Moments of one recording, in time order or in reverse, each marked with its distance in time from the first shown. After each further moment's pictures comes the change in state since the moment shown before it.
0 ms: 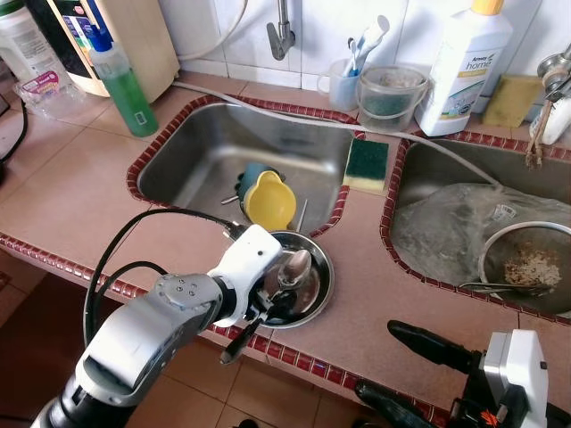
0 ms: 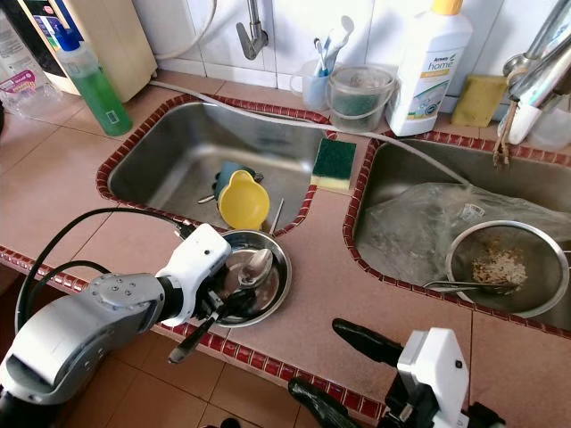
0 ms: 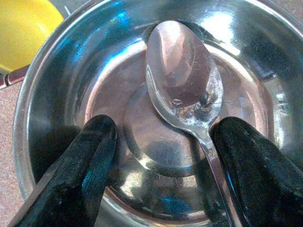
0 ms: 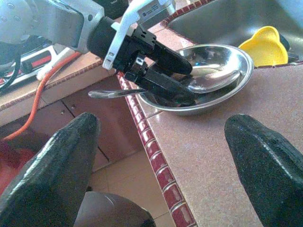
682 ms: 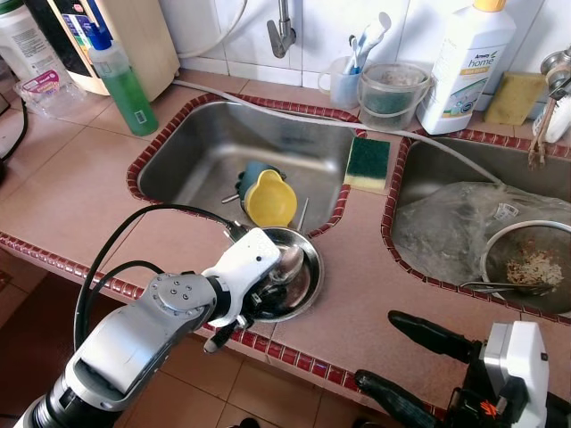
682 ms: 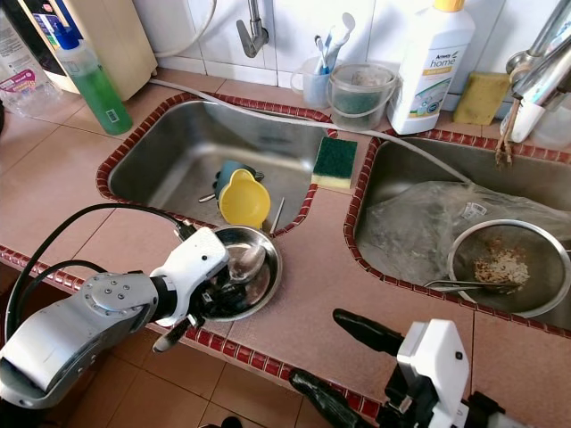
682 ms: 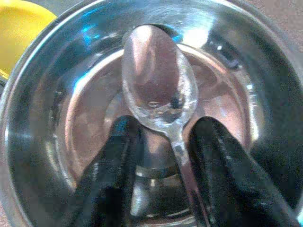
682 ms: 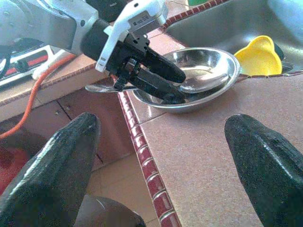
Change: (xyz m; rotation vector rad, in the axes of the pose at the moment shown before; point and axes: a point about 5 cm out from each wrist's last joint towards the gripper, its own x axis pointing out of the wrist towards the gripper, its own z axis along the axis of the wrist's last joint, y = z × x) left arm -0.003 0.004 -0.002 0.095 -0.008 0.004; right arm 0.003 -0.005 0.005 -0.048 -0.009 -0.004
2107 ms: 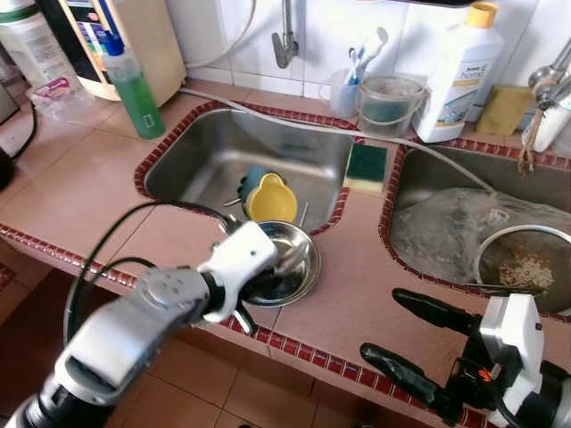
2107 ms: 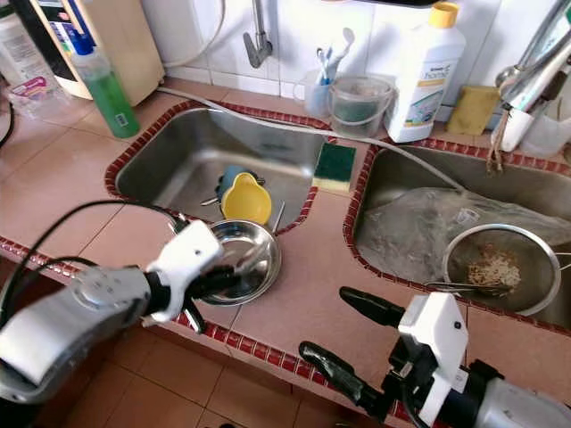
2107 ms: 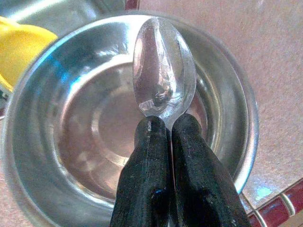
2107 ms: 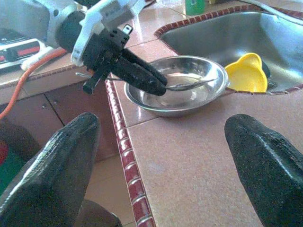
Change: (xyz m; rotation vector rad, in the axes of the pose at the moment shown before) left arm -0.008 0.009 0.006 -0.016 -0.067 -0.056; right arm 0.009 -0.025 0.007 -0.068 -0.009 0.006
